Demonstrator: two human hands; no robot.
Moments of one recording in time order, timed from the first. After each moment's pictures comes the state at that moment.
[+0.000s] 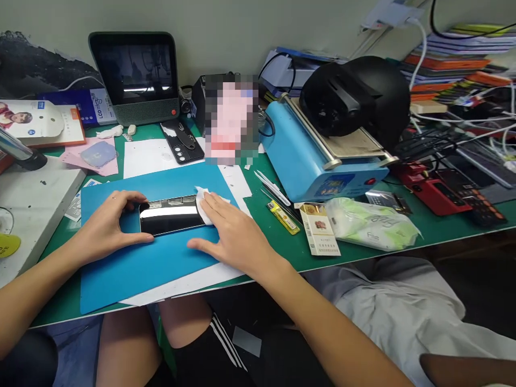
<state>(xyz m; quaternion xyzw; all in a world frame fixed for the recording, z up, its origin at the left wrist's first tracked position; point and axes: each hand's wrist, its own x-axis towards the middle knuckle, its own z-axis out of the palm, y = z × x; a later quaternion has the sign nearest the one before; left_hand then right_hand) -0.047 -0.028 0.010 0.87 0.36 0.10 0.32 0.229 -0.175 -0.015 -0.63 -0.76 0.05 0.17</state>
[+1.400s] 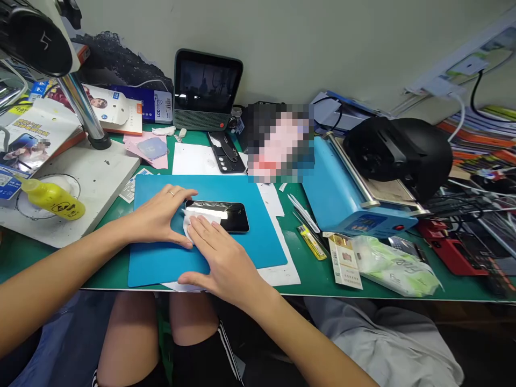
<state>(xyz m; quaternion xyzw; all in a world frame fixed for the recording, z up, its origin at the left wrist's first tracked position) -0.056 -0.030 -0.003 0.91 0.25 0.11 0.32 0.145 -0.172 -0.020 -0.49 -0.86 0.05 0.16</state>
